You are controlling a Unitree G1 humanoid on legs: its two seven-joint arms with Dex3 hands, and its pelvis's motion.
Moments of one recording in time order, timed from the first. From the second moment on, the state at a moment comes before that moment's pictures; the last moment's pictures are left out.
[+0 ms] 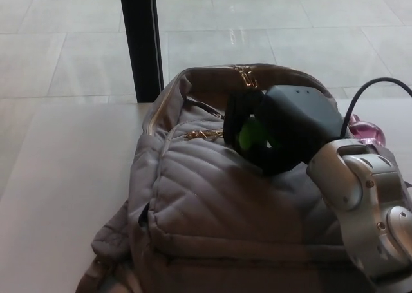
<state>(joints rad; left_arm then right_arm) -0.07 0.58 0.33 1.20 -0.13 0.06 -0.05 -0.57 -0.30 0.38 -0.13 -0.76 0.29 0.25</state>
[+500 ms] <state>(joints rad) -0.07 0.57 0.35 1.20 -0.14 0.05 -0.04 -0.55 -0.32 0.35 -0.07 -0.70 0.13 0.18</state>
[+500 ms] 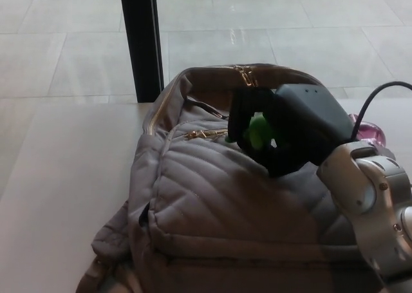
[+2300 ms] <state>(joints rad) -0.04 0.57 0.41 1.20 -0.18 0.05 -0.05 -0.57 -1.06 0.27 0.58 -0.90 -0.42 -0.36</state>
